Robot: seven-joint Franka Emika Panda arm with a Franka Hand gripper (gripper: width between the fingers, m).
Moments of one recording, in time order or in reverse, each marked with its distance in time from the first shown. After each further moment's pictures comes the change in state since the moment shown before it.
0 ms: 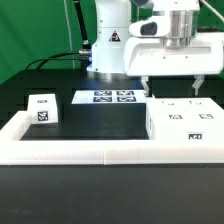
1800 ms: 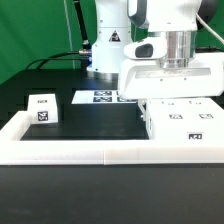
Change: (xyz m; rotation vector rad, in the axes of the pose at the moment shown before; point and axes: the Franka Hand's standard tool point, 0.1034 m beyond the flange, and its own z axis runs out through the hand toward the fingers) arm 0.044 0.016 0.025 0.013 0.041 0.004
